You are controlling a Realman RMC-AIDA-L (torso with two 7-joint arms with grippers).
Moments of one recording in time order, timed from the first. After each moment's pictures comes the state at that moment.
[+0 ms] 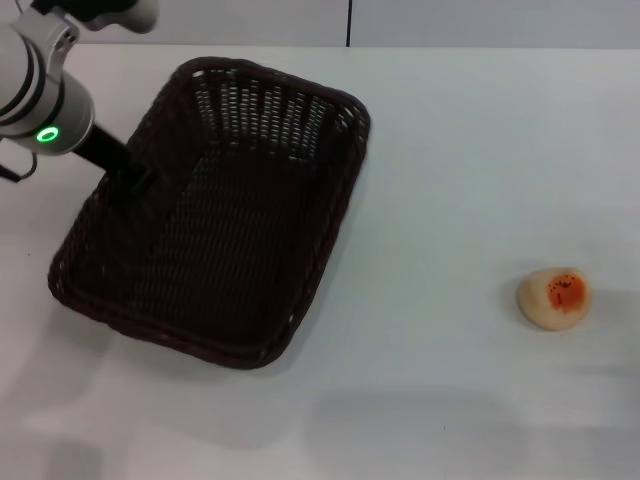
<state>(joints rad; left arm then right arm) -0.59 -2.06 -1.69 -1.45 2.89 -1.40 0.47 0.11 2.09 0.58 0.27 -2.02 -1.54 0.03</state>
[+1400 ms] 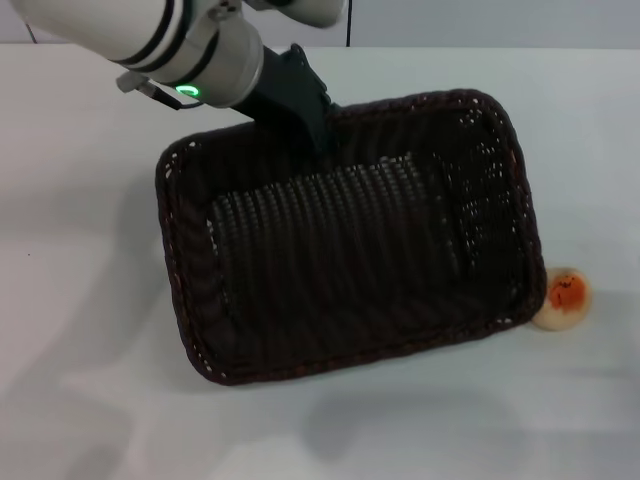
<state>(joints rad) -0.76 -2.07 -1.67 -1.30 2.45 -1.26 1.08 0.11 2.08 0.56 0.28 -2.02 -1.57 0.03</state>
